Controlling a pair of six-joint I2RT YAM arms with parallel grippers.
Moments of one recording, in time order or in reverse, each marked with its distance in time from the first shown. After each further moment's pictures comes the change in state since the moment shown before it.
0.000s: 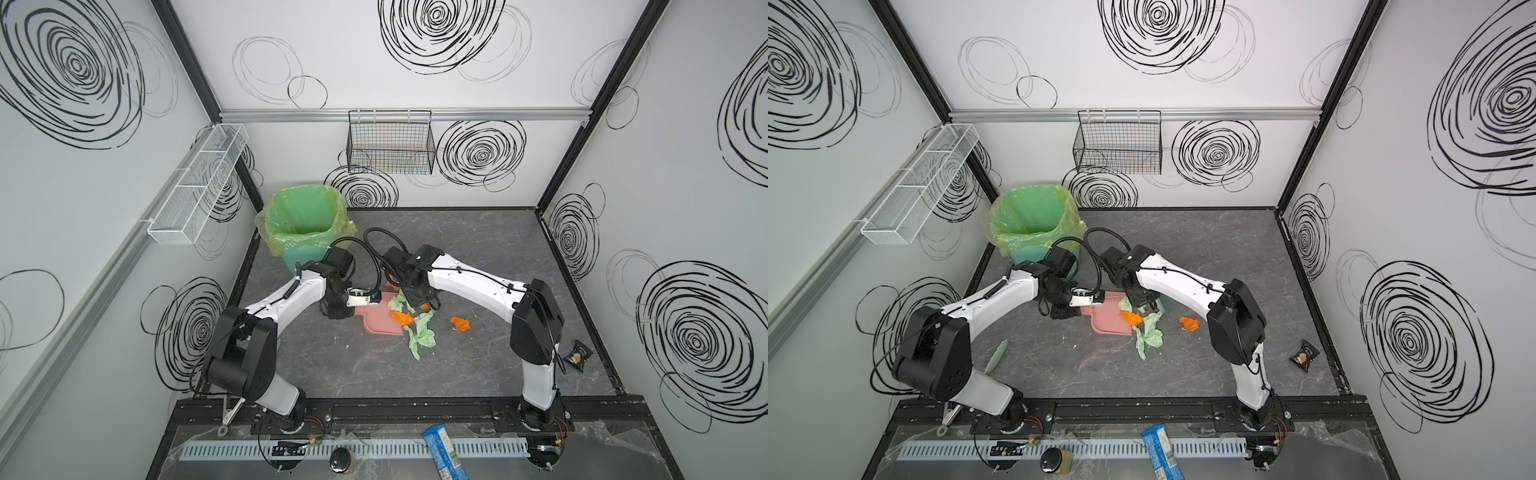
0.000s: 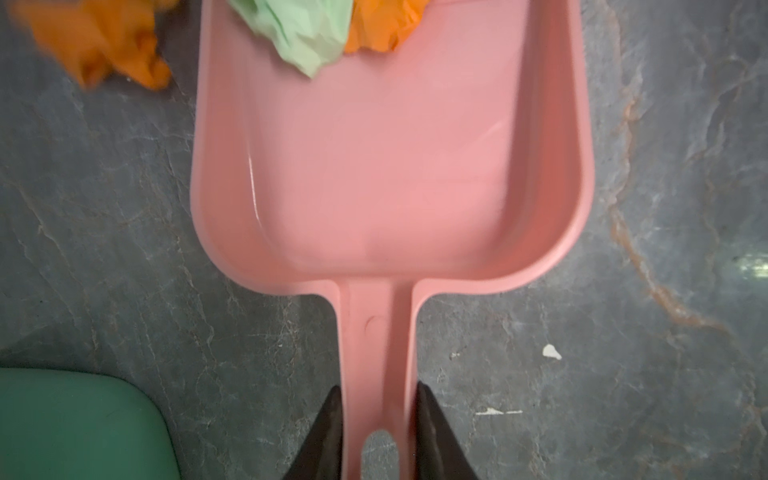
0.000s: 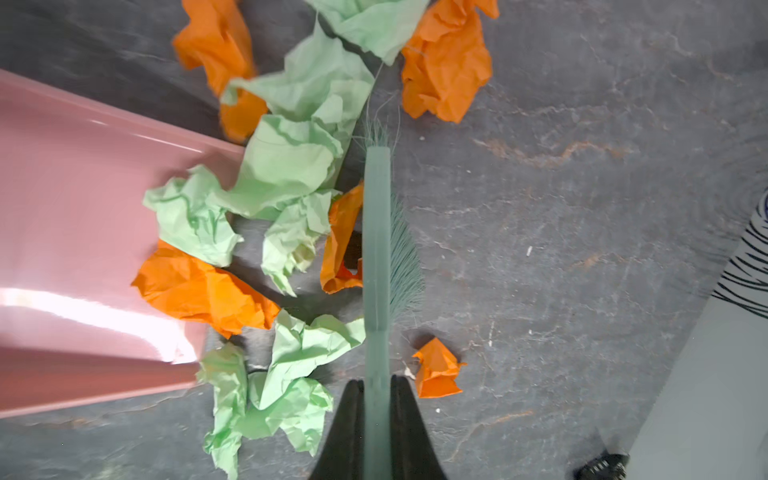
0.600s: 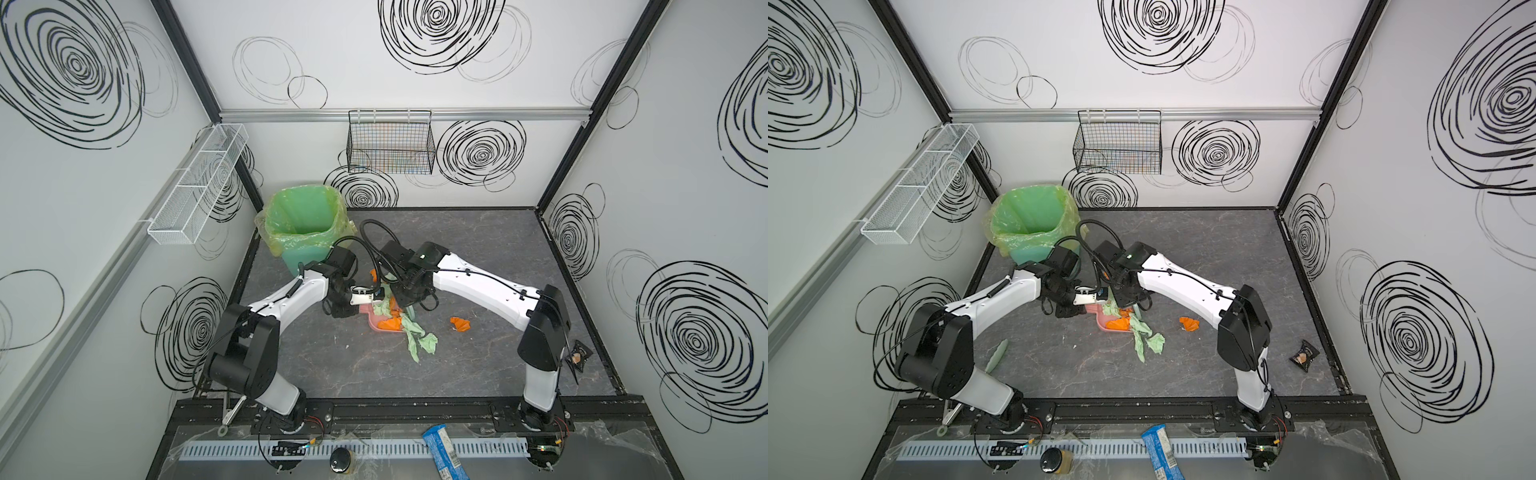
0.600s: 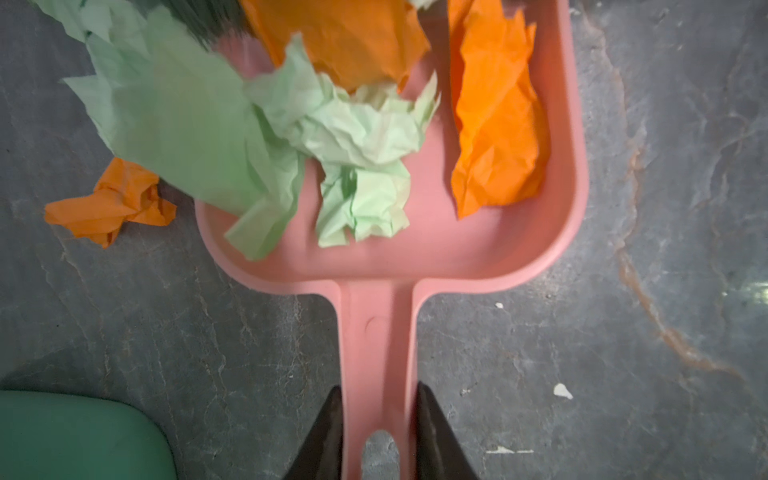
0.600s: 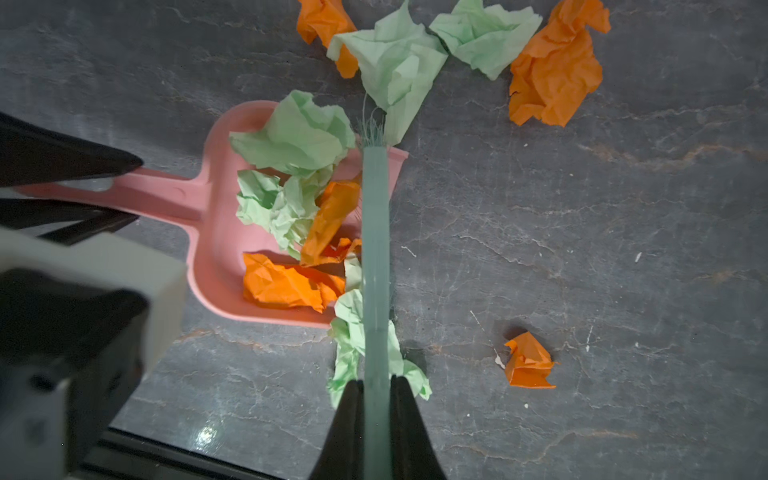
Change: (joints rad) left arm -0.007 0.015 -0.003 0.055 0.043 -0.041; right arm 0.036 -0.076 0.055 0.018 -0.179 0.056
